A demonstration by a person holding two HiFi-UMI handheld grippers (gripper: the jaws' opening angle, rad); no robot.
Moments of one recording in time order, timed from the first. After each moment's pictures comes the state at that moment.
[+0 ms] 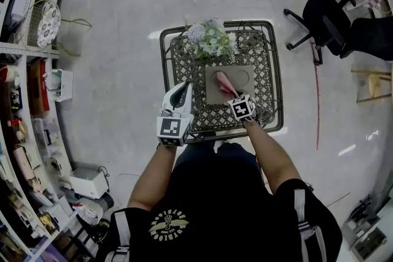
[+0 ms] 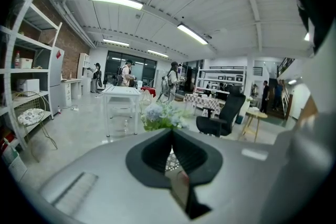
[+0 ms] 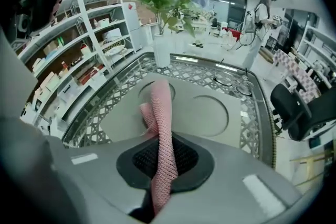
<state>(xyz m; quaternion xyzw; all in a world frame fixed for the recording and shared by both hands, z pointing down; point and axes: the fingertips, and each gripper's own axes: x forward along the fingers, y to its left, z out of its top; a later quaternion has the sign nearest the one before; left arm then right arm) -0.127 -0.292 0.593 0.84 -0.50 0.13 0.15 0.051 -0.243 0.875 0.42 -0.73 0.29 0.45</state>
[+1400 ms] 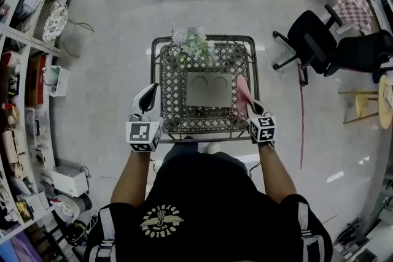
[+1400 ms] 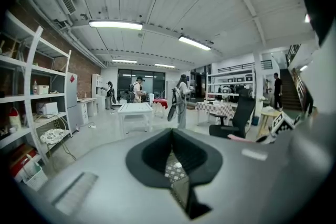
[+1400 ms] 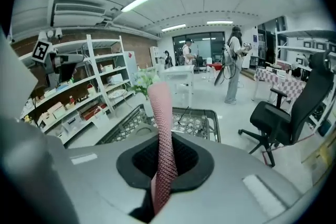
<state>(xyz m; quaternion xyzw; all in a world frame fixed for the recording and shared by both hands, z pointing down) -0.127 -0.235 0.484 0.81 -0.57 0.12 0.08 0.205 -0.211 0.678 0.51 -0.80 0.23 0.25</state>
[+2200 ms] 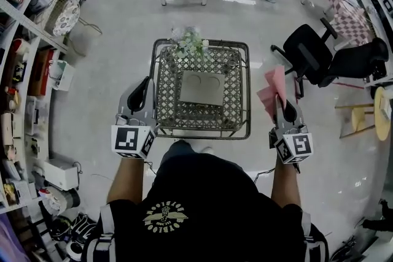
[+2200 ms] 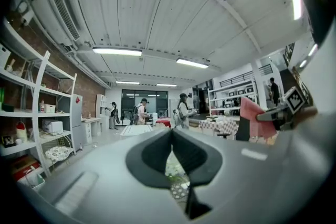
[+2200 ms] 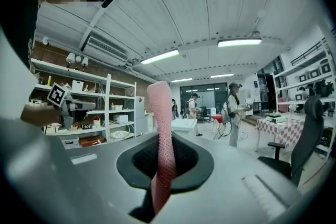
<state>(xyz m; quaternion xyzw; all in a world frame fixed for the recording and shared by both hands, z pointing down) -0.081 -0.150 0.349 0.80 -0.60 0.04 -0.01 0.274 -0.157 0.393 0.53 -0.85 0.04 0.04</state>
